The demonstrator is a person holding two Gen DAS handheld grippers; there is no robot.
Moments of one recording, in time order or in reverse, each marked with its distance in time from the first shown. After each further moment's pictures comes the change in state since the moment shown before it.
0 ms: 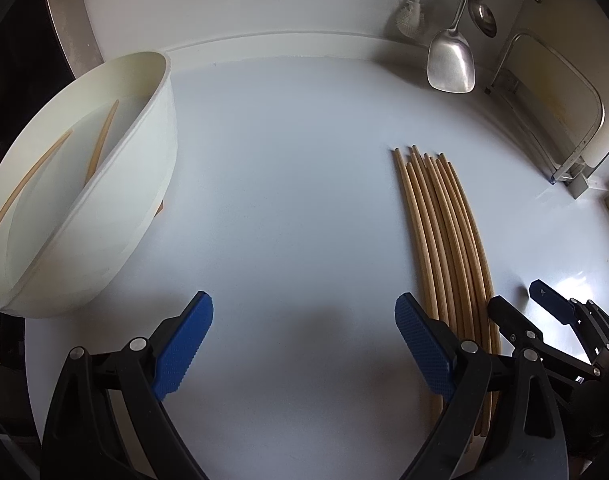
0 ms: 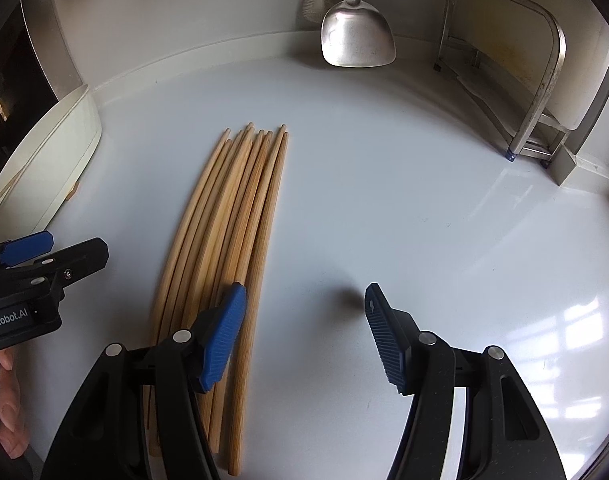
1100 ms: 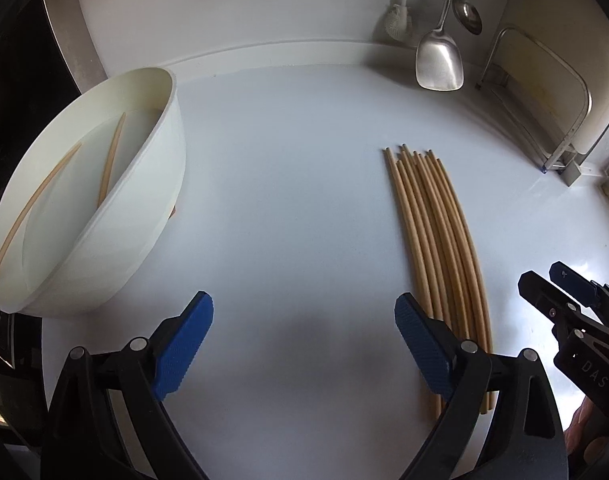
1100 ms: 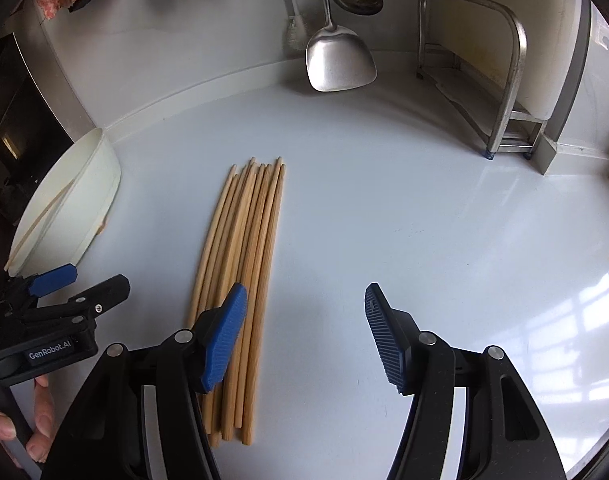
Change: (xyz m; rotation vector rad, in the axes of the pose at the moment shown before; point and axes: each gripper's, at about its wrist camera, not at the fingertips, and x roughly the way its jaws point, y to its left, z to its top) left arm -0.013 -0.002 -0.008 0.041 -0.003 0.018; right arm -0.036 -0.013 0.004 0.089 -0.042 0.059
